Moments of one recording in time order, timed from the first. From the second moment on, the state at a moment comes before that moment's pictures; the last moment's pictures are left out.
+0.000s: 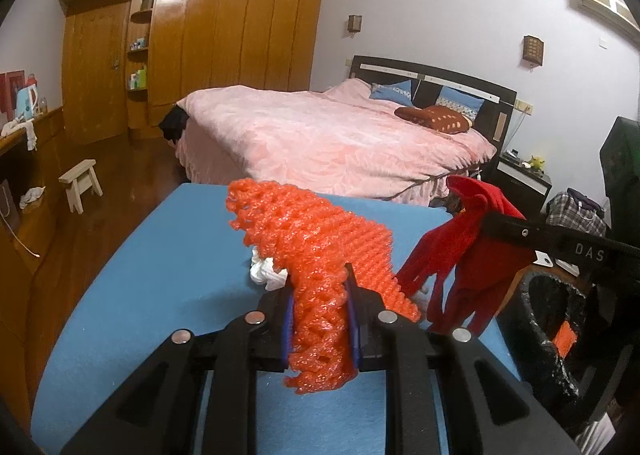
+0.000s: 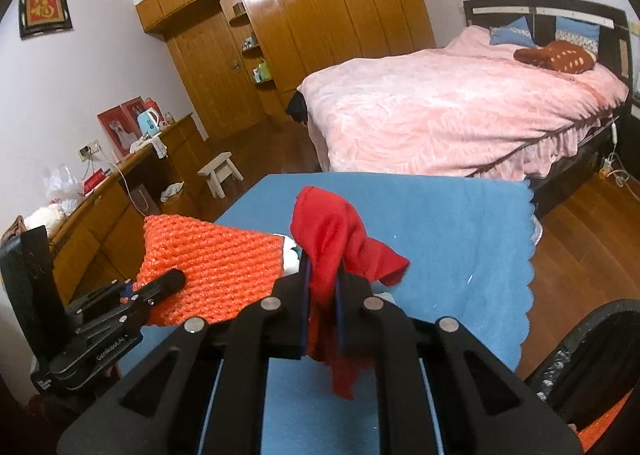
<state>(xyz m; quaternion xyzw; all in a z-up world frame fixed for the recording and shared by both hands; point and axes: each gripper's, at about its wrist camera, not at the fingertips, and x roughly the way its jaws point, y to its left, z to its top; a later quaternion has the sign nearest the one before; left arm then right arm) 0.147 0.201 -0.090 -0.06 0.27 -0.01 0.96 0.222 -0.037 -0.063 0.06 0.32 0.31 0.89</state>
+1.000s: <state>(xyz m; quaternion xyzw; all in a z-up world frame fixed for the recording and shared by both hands) 0.153 0.192 -0.119 -0.05 0.31 -0.02 0.95 0.196 -0.030 -0.144 -0.01 0.39 0.23 0.89</state>
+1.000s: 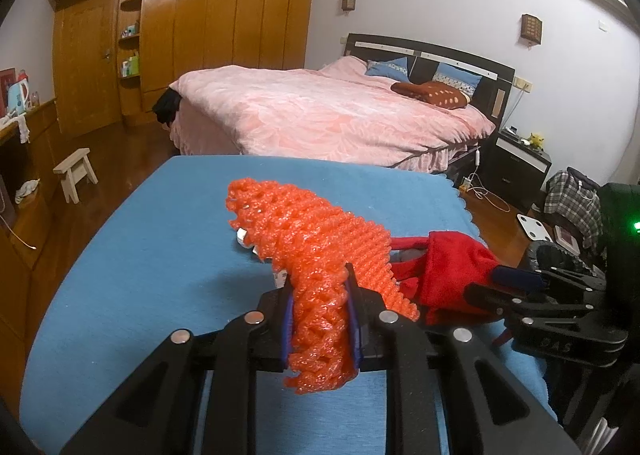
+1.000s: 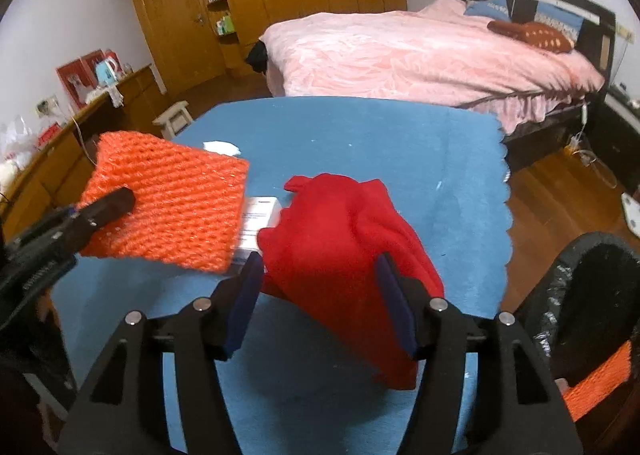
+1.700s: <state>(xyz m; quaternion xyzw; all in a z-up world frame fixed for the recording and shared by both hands) 0.149 0.186 -0.116 -0.05 0.31 -0.02 0.95 0.196 -0.037 -0.118 0.00 0.38 0.25 0.89</state>
